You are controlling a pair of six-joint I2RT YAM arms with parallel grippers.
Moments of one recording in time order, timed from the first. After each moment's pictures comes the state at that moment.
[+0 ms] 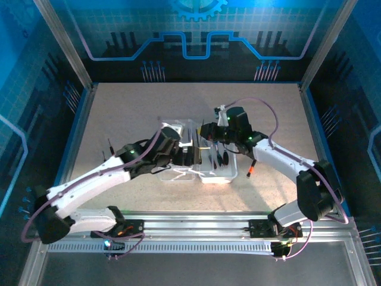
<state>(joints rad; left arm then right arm) -0.83 1.17 1.07 -0.66 -0.16 -0.64 0.51 1.48 0.97 -0.02 -0.44 0.72</state>
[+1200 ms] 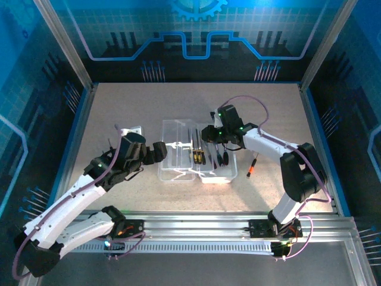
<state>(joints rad) -0.59 0.89 0.87 -0.73 -0.23 -0.72 0.49 1.68 1.11 -0.26 -0.32 0.54</state>
